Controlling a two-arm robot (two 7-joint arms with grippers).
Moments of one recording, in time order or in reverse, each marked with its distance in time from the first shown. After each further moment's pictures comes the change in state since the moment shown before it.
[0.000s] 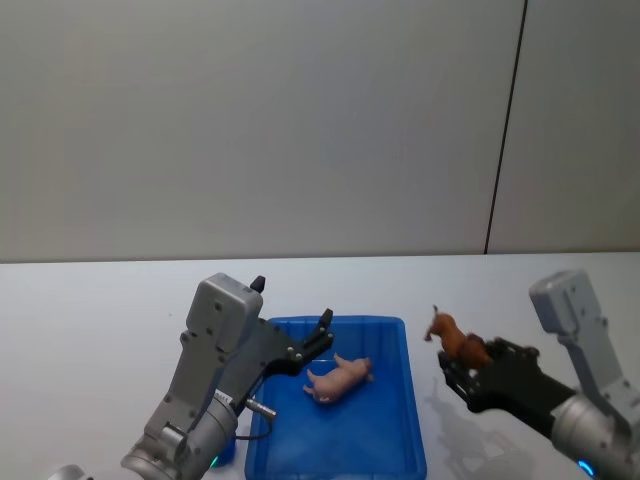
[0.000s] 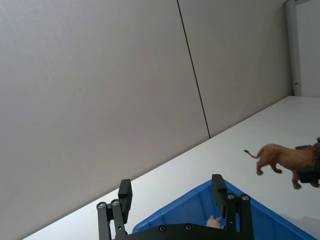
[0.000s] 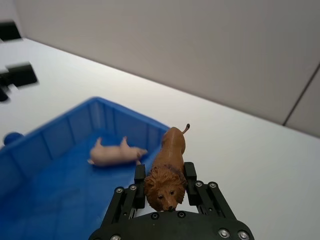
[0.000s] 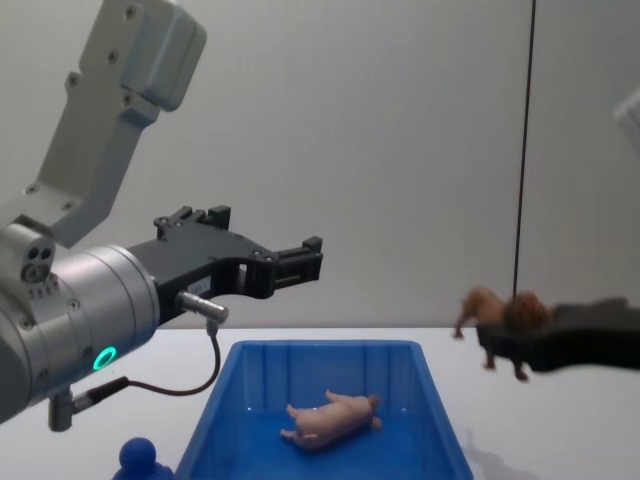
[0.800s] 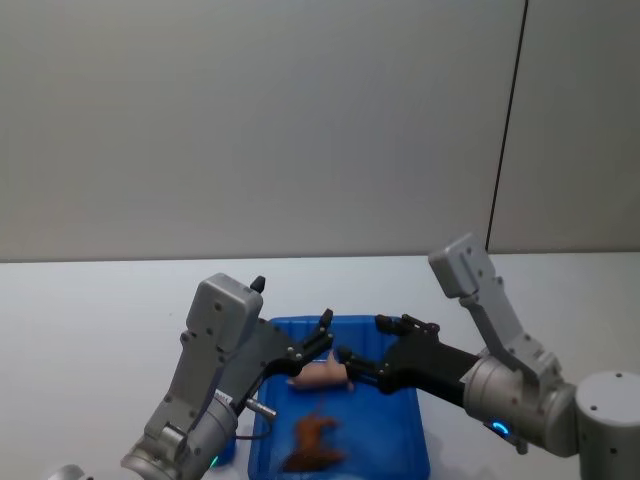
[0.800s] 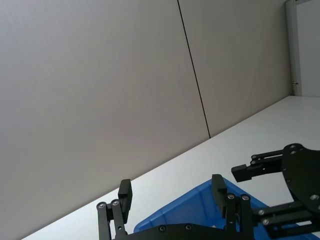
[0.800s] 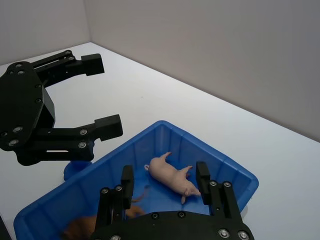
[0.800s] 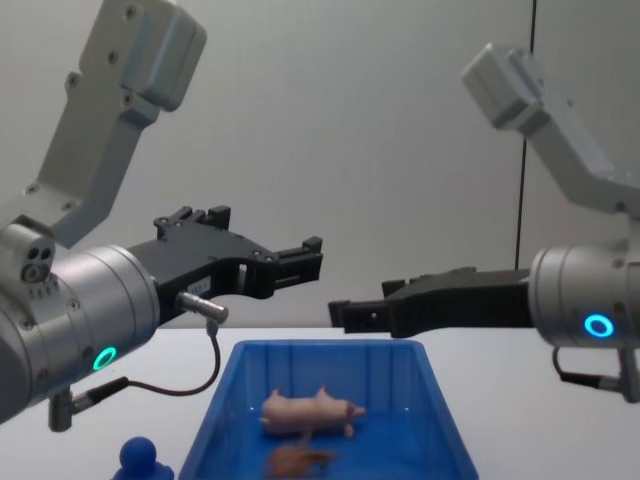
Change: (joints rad) left arm 0.000 0.000 0.000 0.000 0.000 0.000 0.000; right arm 0.181 -0.134 -0.076 0.138 -0.058 0.055 0.190
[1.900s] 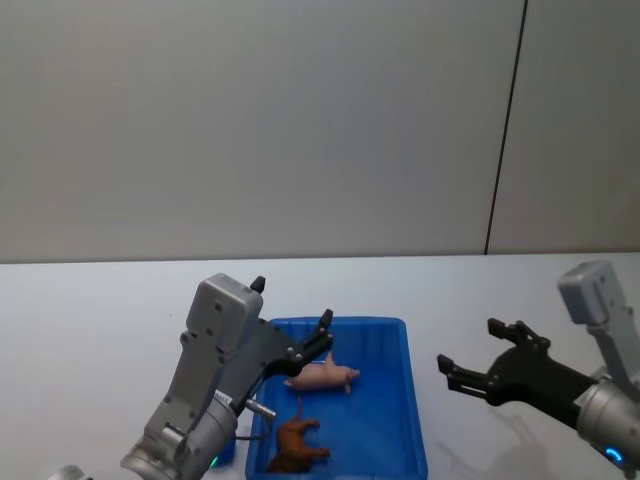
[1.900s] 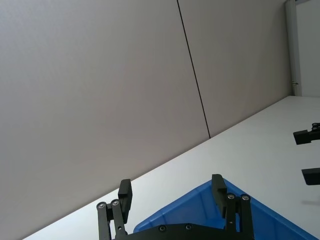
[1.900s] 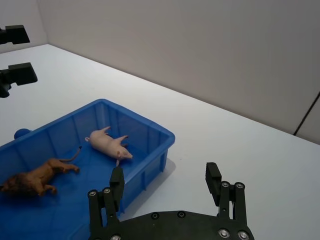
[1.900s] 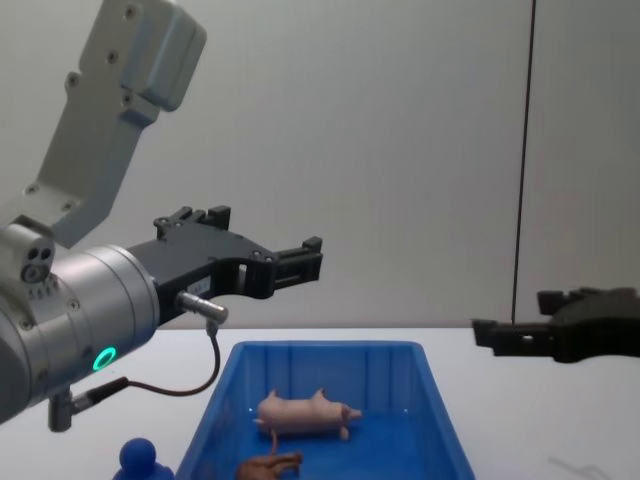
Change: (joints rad) left arm 0.001 0.000 0.000 0.000 0.000 0.000 0.000; right arm -0.123 0.171 0.115 -0.038 0.104 -0.145 -0.020
